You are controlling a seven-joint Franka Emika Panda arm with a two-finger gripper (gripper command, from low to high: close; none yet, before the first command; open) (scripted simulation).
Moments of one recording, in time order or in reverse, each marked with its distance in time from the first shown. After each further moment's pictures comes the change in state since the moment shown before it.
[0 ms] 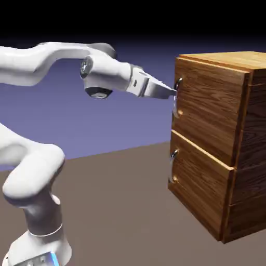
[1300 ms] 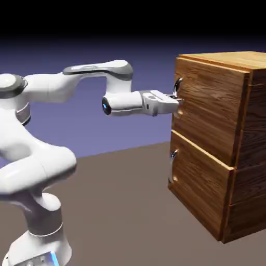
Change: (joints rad) arm -0.476 -0.208 0.510 0.174 1.165 -0.194 -0.749
